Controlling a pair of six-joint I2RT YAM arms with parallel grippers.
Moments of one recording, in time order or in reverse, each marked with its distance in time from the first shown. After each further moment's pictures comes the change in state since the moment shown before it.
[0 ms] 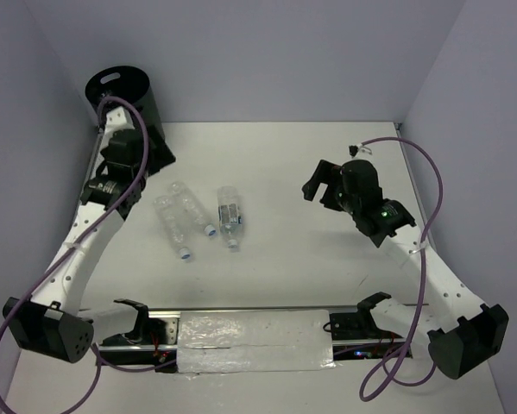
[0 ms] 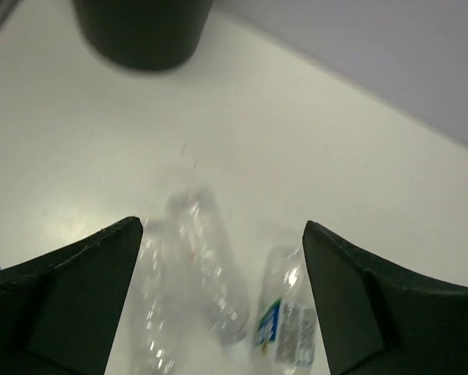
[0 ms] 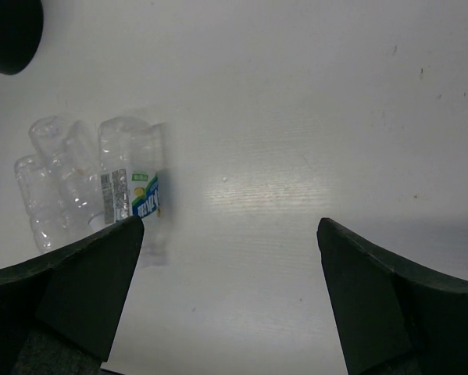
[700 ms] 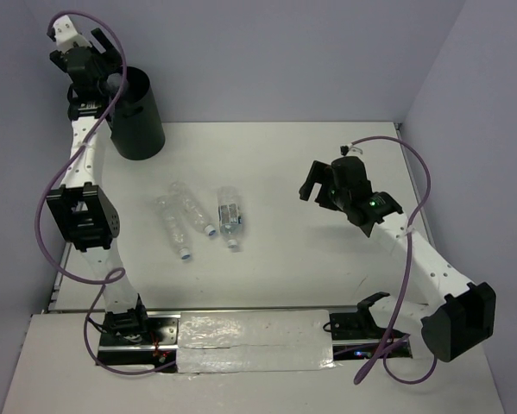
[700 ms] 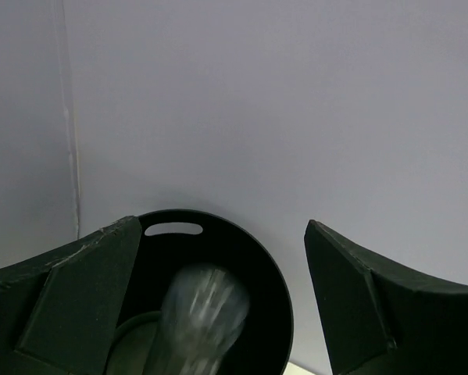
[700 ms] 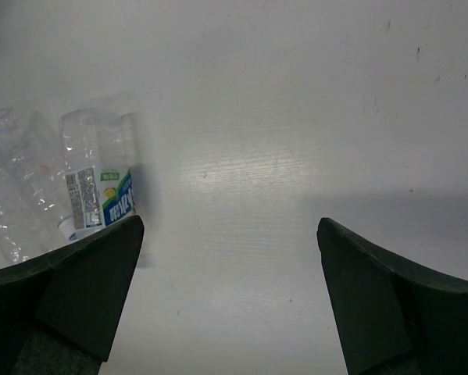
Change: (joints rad) left arm 0.387 0.810 0.782 0.545 0.147 0.213; right arm -0.007 0.102 0.006 0.005 0.001 -0.003
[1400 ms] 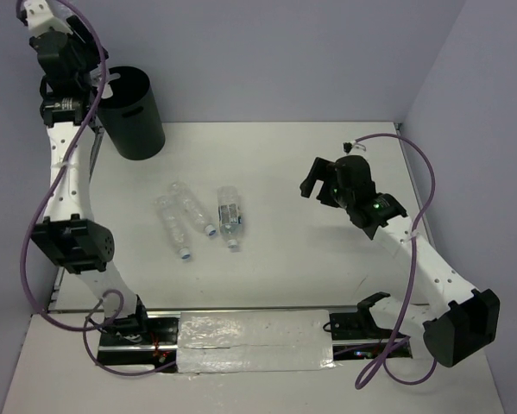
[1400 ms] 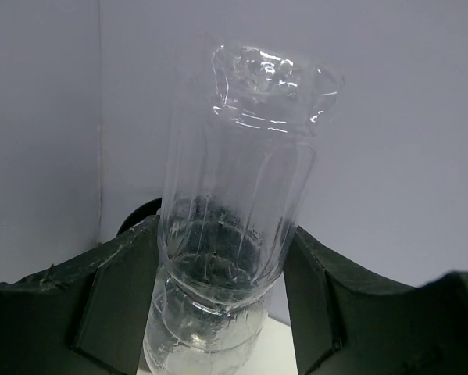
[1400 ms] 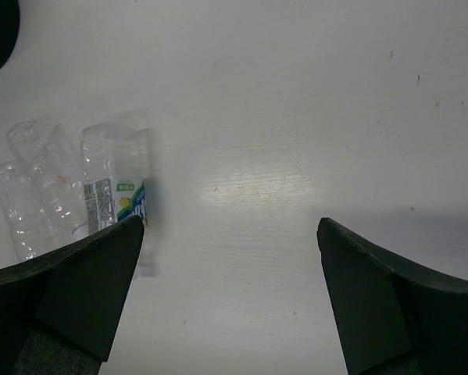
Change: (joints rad) left arm -0.010 -0.288 0.013 -0.336 0.017 -0.006; right arm -0.002 -0.029 0.003 0.035 0.005 -0.019
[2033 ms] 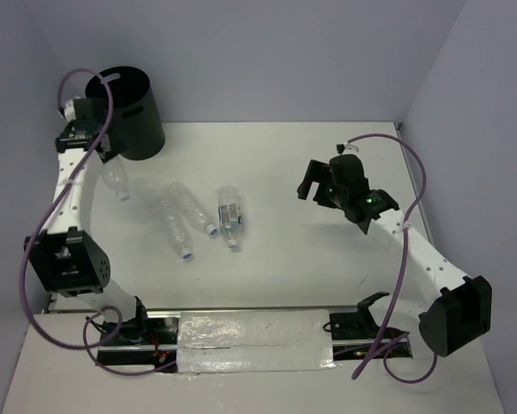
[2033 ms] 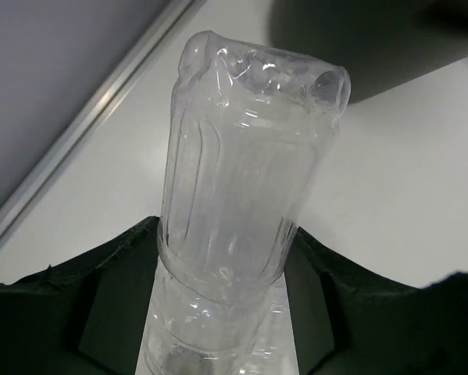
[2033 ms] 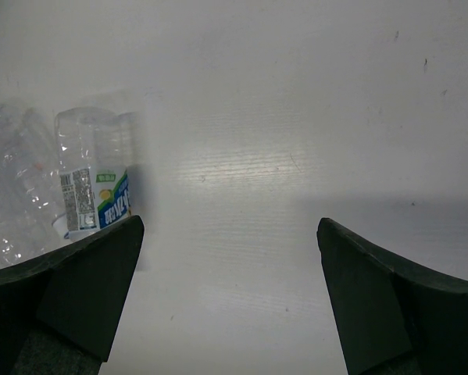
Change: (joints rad) left arm 0.003 -0.116 -0.514 -0.554 -0.168 -0.174; right arm -0.005 0.068 0.000 0.000 -0.023 -0.021
